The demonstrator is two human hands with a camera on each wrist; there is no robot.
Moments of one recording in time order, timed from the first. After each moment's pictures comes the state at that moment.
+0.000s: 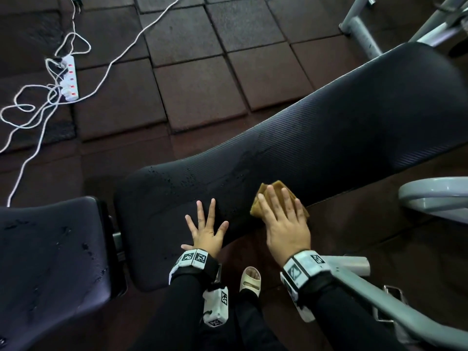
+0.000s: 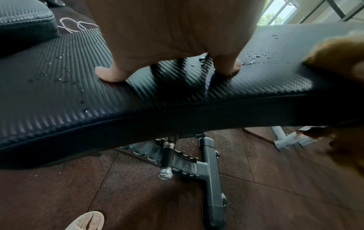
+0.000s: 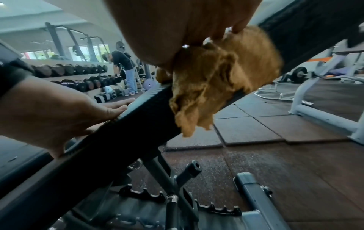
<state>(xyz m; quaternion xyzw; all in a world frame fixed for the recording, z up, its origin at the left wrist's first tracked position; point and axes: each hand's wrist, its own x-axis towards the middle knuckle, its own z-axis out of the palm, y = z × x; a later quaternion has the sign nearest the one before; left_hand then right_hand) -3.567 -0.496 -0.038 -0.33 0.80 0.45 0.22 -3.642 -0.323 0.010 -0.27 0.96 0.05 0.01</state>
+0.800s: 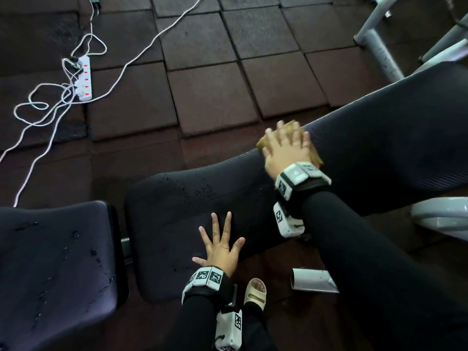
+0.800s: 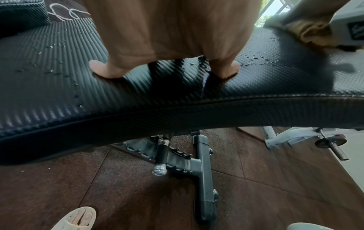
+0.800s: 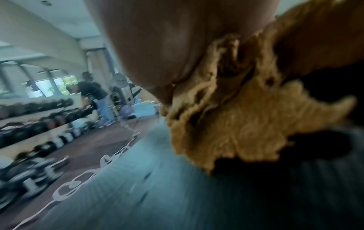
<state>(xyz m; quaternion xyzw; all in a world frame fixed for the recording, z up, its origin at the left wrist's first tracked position) -3.566 -0.498 -0.046 -0.32 0.80 0.45 0.23 -3.803 -0.443 0.045 -0.21 0.96 0.09 0.15</state>
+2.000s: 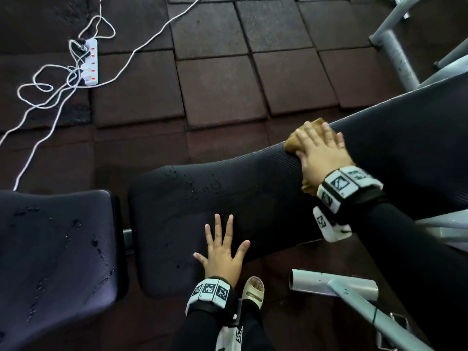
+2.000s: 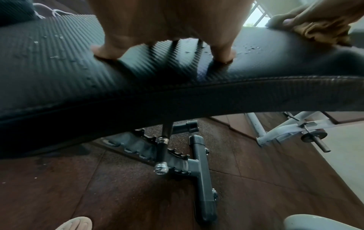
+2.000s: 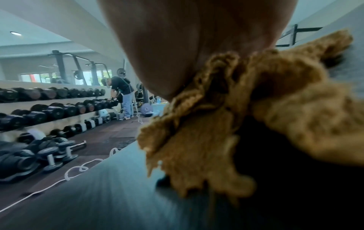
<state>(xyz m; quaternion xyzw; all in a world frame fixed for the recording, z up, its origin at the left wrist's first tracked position) -3.550 -0.499 -0.049 -0.31 0.81 0.46 0.20 -3.817 -0.405 0.055 -0.25 0.96 0.06 0.12</state>
